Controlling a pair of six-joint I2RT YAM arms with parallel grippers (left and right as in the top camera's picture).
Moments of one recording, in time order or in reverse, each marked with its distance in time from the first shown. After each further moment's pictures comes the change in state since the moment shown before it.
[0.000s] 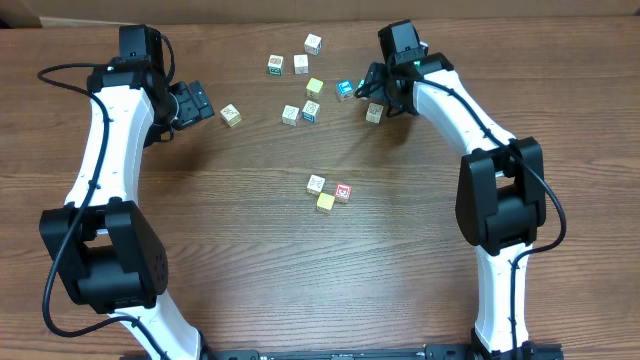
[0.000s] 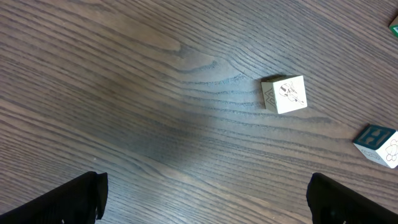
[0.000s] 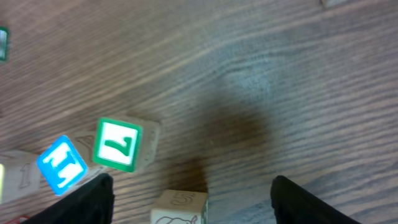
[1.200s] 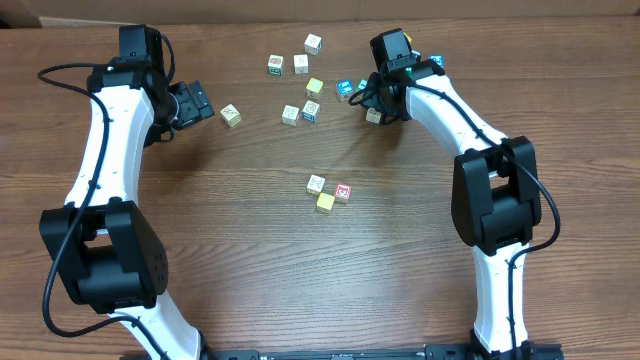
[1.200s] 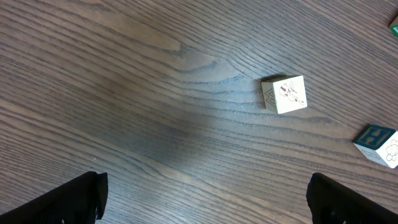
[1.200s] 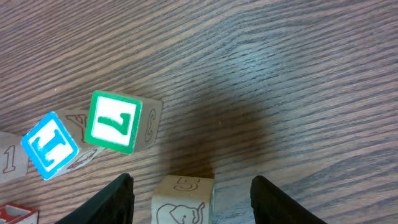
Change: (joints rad) left arm 0.000 0.000 0.000 0.000 0.000 0.000; right arm 0.026 0.007 -0.022 0.000 0.000 0.000
